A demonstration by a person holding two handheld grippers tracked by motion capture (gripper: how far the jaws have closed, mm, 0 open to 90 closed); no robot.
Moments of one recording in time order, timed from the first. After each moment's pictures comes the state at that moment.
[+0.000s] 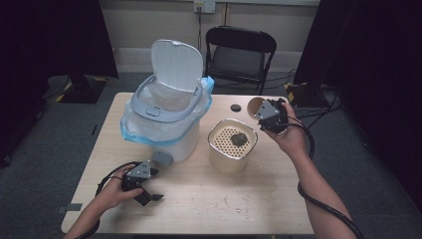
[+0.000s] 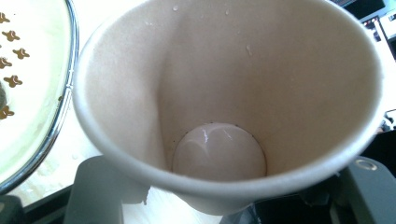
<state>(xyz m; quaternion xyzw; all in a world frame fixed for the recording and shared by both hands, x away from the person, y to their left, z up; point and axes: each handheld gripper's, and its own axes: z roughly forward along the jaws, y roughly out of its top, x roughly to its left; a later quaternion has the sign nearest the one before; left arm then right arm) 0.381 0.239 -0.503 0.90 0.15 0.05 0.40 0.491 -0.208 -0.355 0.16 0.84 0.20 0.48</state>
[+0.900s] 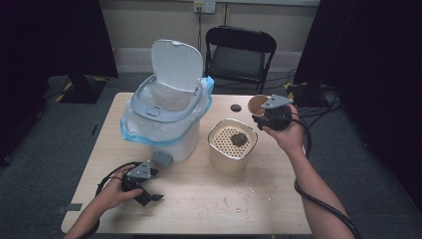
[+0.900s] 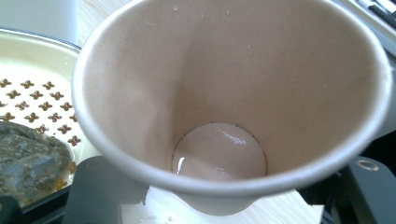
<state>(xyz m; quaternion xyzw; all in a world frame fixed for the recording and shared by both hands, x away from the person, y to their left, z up) 0.381 0.239 -0.503 0.90 0.15 0.05 0.40 0.503 -0.220 -0.356 0.29 0.83 0.33 0.35</state>
